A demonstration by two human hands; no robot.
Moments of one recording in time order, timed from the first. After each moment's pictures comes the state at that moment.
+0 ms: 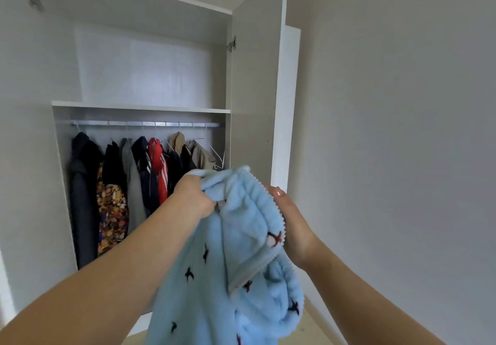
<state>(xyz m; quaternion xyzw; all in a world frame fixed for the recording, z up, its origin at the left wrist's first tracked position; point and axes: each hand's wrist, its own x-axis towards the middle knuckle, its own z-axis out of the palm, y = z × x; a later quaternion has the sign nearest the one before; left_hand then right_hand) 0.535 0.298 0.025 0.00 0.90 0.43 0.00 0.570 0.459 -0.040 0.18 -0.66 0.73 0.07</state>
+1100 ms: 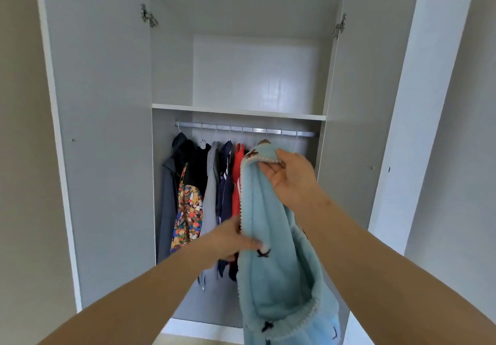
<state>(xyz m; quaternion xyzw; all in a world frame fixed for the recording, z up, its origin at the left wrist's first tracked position) 0.329 0.281 -0.064 -0.11 0.83 0.55 0.00 0.267 0.394 0.038 0.16 -0.34 0.91 -0.18</state>
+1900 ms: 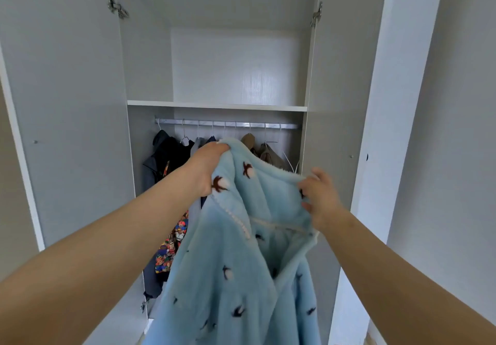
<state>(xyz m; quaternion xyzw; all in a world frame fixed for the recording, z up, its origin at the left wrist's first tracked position) 0.294 0.293 0.037 -0.11 0.61 0.78 -0.13 0.211 0.473 -0.021 0.08 -0.64 0.77 -0.02</state>
